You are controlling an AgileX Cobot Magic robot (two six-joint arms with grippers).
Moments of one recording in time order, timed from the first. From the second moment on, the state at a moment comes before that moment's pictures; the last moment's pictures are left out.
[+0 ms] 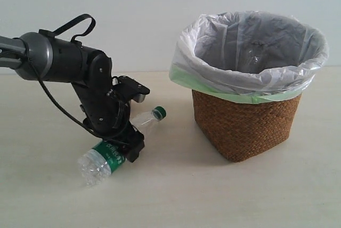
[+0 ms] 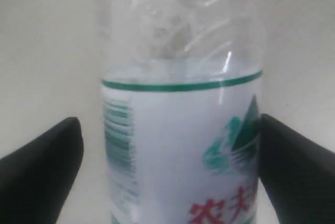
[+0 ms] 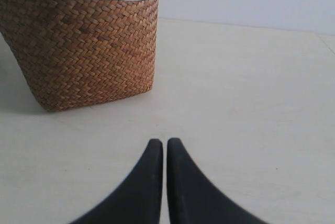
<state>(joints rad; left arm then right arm) -0.49 2.11 -1.43 0.00 0.76 0.25 0.11 0.01 0.00 -0.09 0.37 0.00</state>
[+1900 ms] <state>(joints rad) -0.38 1.71 -1.44 0.08 0.80 0.12 0.11 0.01 0.00 -0.09 0.37 0.00</state>
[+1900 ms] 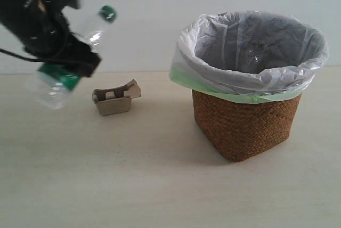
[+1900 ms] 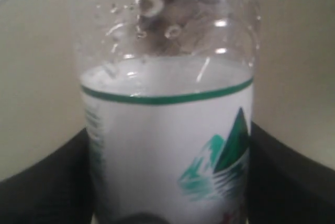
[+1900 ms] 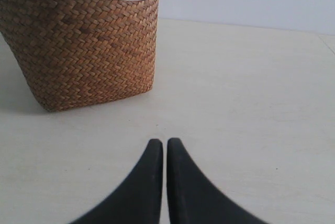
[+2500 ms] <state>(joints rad) -0.58 1.90 -1.91 -0.68 0.52 0.52 0.11 0.01 0.00 -0.09 0.37 0.00</state>
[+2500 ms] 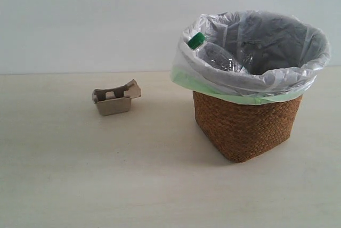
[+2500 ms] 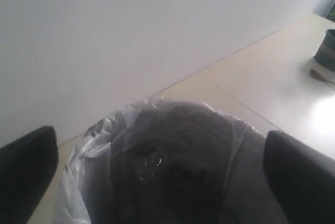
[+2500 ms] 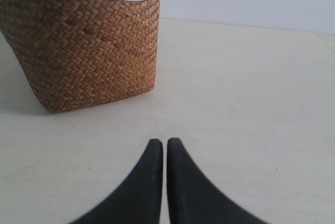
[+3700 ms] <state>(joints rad) -0.38 2.13 -1.91 0.05 1.08 0.49 0.11 0.01 0.00 -0.09 0.37 0.00</state>
